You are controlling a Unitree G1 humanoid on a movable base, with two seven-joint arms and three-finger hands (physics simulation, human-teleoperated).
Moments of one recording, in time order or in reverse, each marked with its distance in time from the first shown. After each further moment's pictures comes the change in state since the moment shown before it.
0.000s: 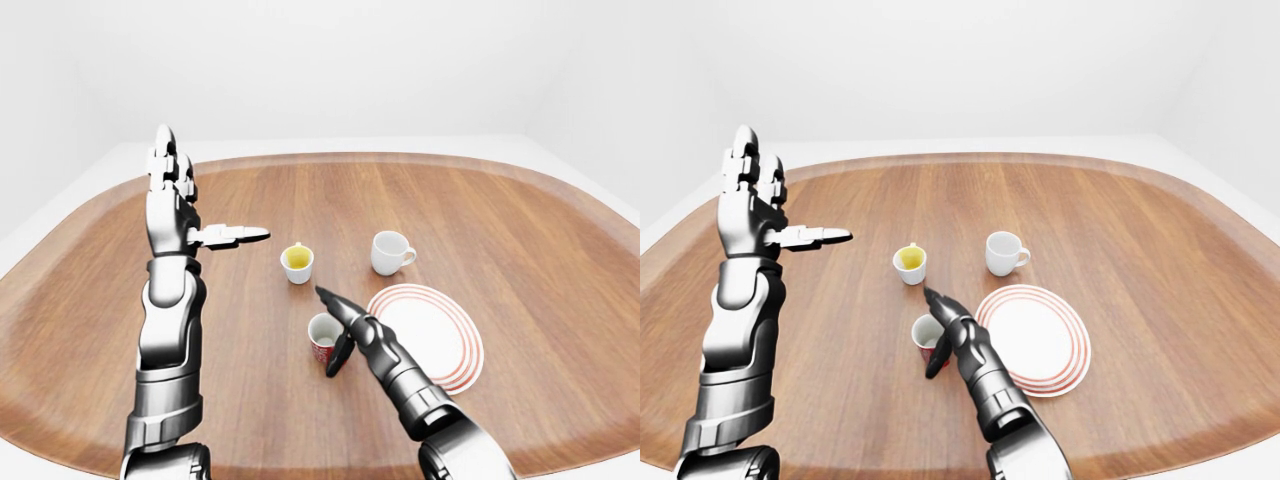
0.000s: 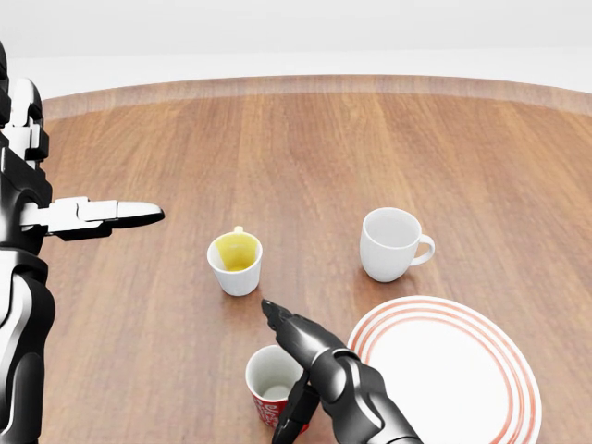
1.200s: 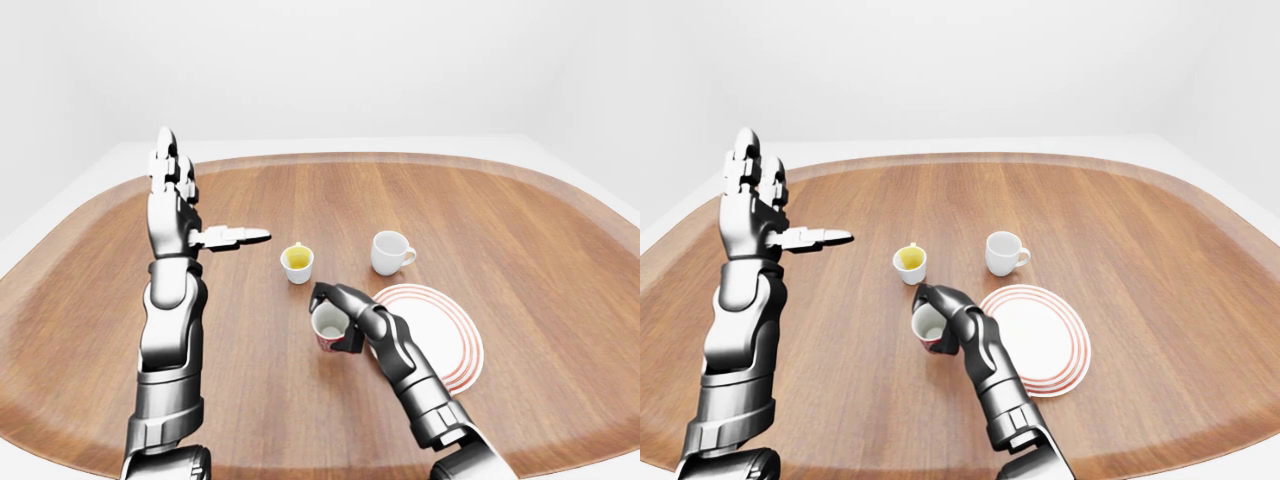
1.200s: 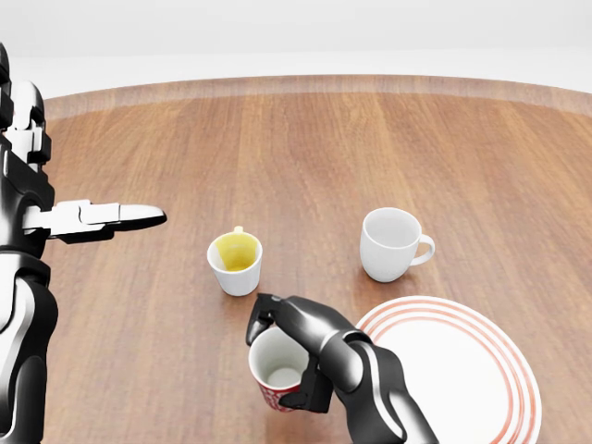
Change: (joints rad) left arm 0.010 -0.008 -0.005 -0.010 0.002 0.000 0.005; right arm 0.113 -0.035 0.010 -0.371 -0.065 0.000 0.190
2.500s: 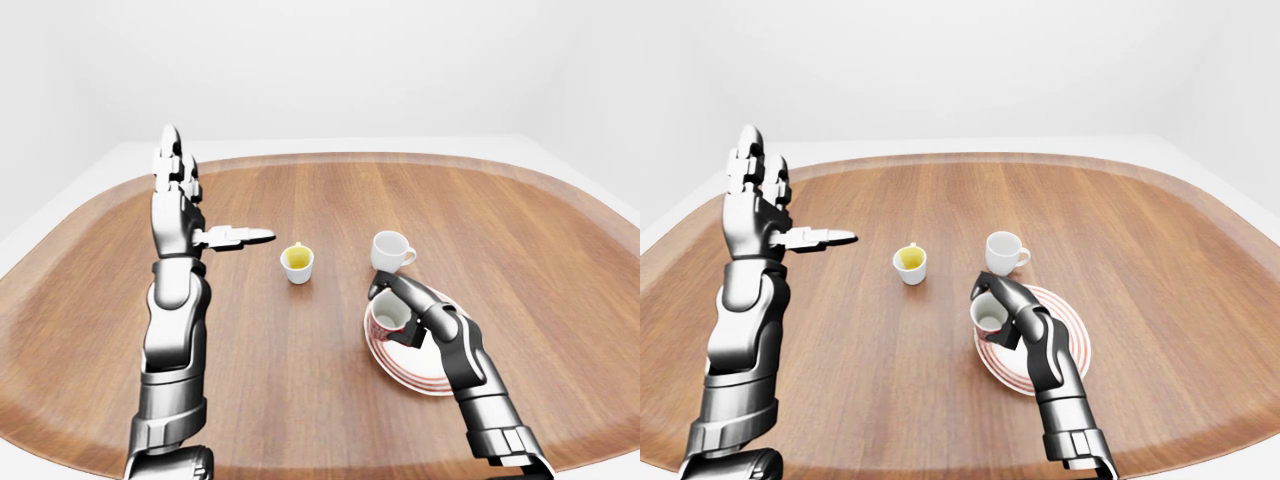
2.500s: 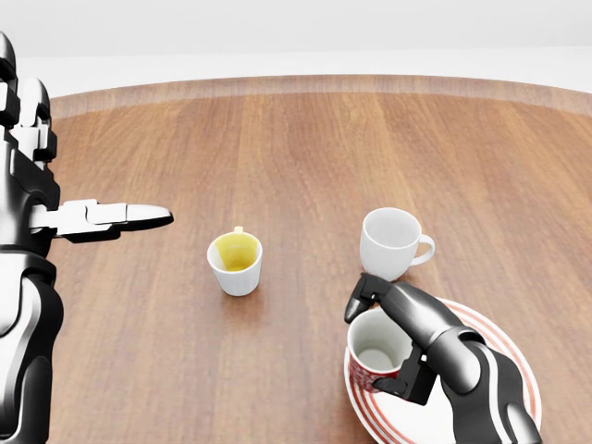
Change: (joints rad) left arm 0.000 -0.013 -0.013 -0.016 0.016 0.000 0.001; right arm 0.147 -0.221 -0.180 -0.278 0.079 0.000 0.088
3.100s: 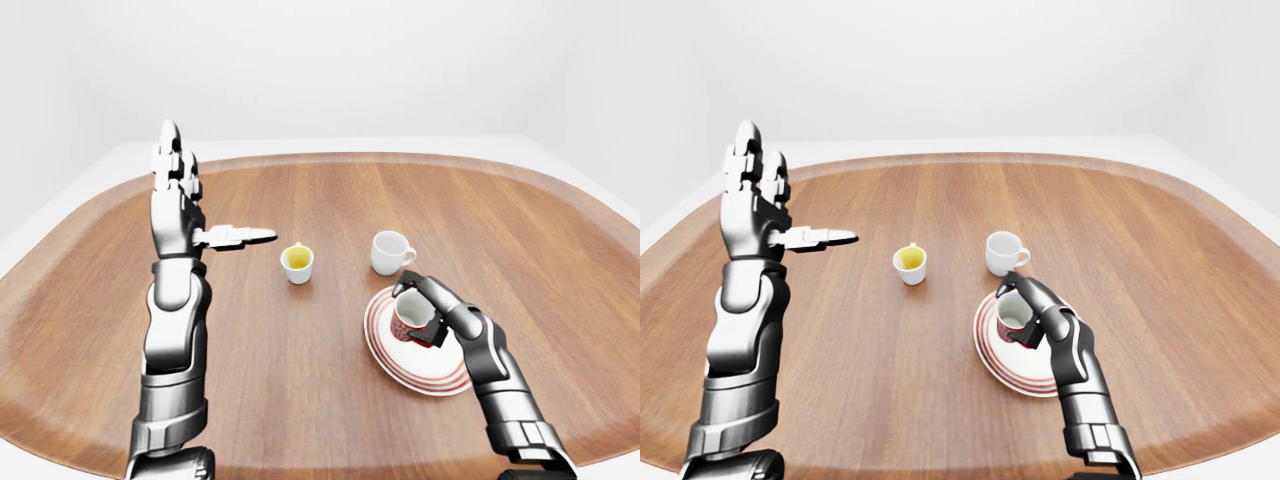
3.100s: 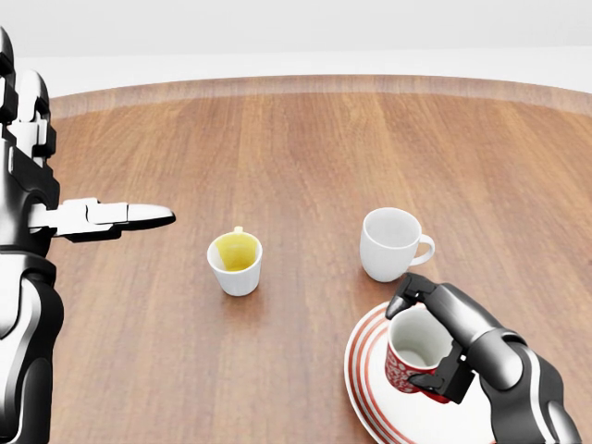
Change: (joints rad) left arm 0.005 -0.007 -0.004 -0.032 0.009 0.000 -0.002; right arm -0.015 -0.090 -0.080 0.111 0.094 0.000 -0.042
